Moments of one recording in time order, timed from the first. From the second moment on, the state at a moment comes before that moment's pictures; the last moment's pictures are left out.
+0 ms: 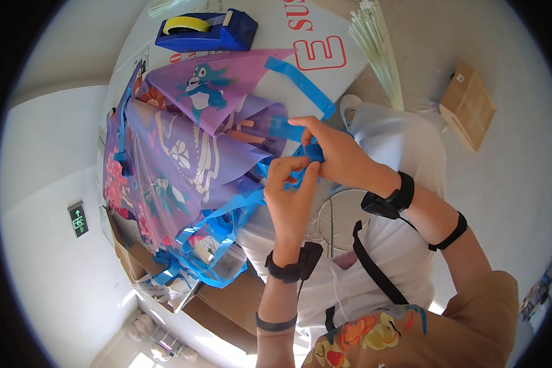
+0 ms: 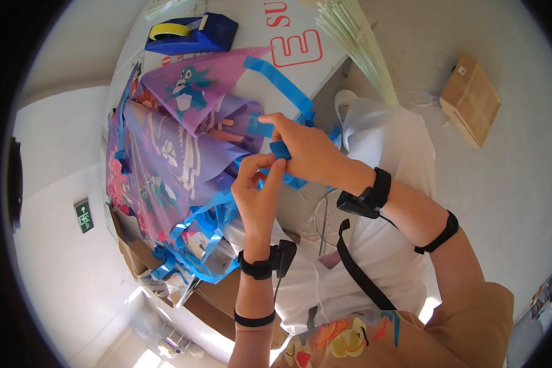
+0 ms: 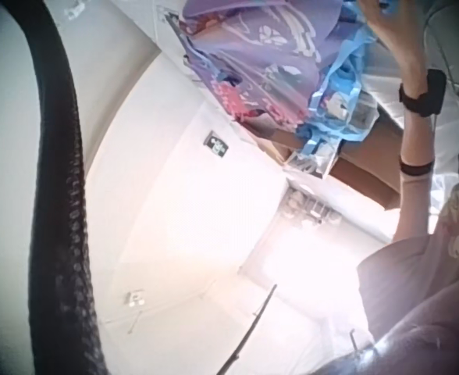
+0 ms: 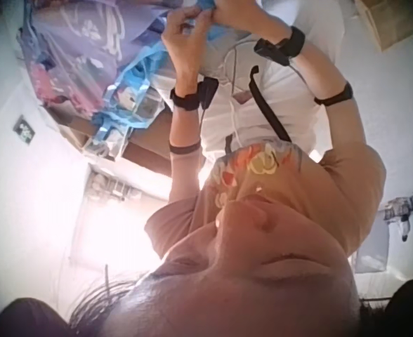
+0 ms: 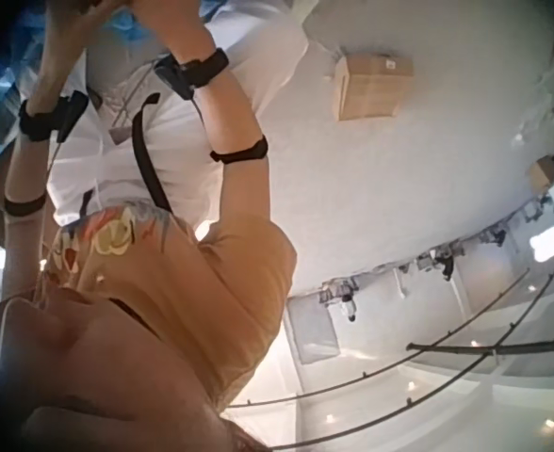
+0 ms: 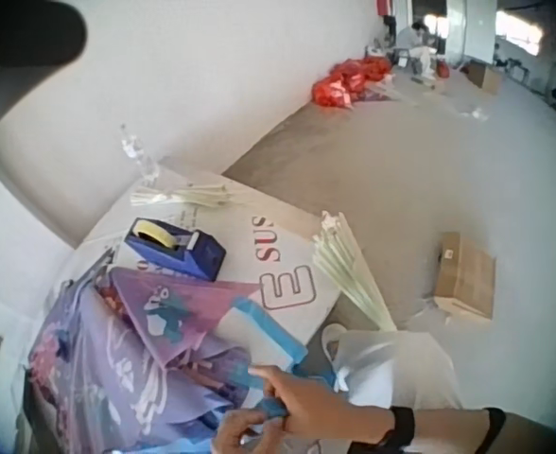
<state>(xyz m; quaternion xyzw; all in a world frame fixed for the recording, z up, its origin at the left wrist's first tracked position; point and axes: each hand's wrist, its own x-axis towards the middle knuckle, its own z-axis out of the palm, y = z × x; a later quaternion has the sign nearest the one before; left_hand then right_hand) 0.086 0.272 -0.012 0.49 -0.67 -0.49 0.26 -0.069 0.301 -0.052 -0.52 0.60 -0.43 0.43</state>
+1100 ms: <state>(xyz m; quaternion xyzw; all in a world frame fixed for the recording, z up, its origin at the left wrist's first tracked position) 0.134 0.257 0.000 0.47 -0.42 -0.73 0.27 -0.083 0.287 -0.040 -0.42 0.34 -0.48 0.69</state>
